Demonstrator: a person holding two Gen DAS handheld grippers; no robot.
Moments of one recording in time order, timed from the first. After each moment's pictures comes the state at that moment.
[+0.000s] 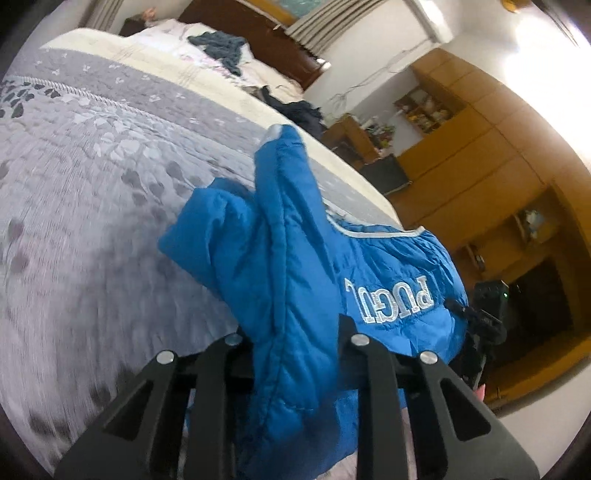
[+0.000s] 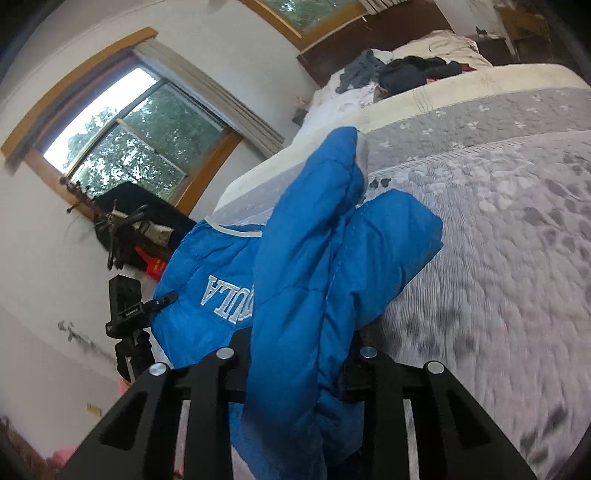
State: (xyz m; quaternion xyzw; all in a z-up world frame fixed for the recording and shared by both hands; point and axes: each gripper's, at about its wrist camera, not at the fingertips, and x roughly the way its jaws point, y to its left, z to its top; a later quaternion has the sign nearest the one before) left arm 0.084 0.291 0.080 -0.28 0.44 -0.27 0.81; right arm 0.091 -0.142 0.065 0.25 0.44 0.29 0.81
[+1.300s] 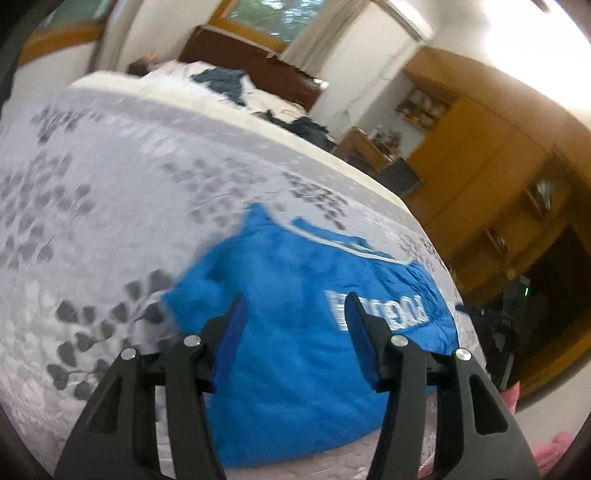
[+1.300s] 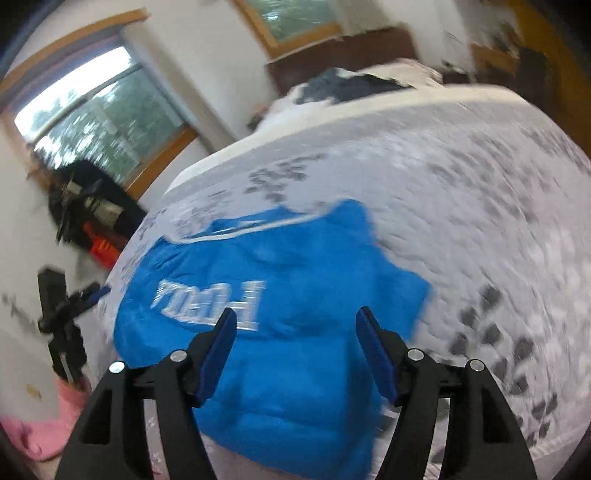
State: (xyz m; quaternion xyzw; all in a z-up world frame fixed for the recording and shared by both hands) left arm -0.015 0.271 0.091 -0.20 0.40 -0.23 0.87; right arm -0.011 -0.137 0.059 0.15 0.43 0.20 0.87
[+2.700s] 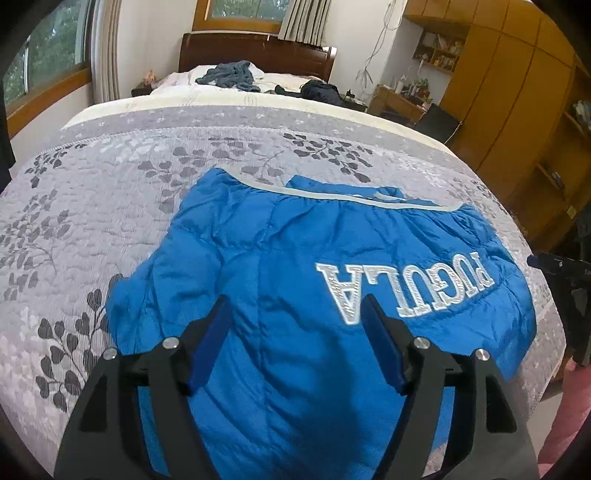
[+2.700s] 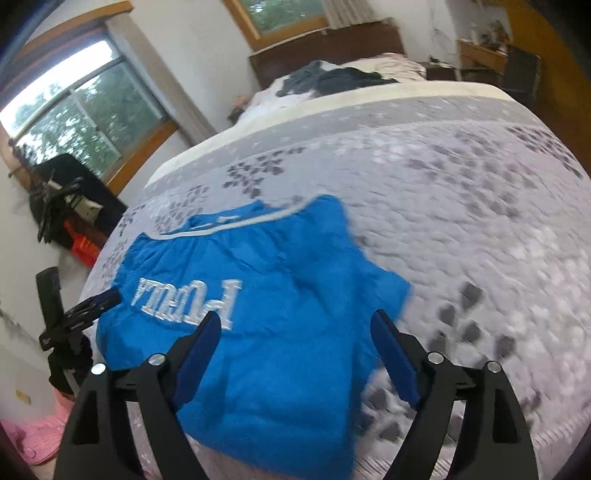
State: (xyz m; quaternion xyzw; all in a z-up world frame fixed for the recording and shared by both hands) left arm -0.007 0.177 0.055 -0.06 0.44 -0.15 0.88; right arm -0.012 -0.165 0.051 0.15 0.46 0.14 0.86
